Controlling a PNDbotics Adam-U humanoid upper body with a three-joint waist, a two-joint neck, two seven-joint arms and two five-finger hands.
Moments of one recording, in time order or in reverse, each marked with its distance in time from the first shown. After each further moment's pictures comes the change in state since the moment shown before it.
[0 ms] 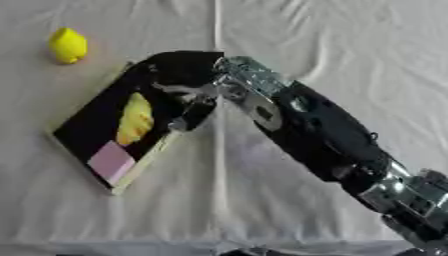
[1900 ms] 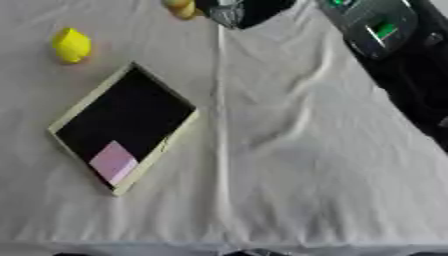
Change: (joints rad) left arm -0.023 -0.066 -0.016 0.000 0.035 0.007 -0.022; right arm -0.120 -0.242 -0.080 -0.290 -0.472 0.272 0.031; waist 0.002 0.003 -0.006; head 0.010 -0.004
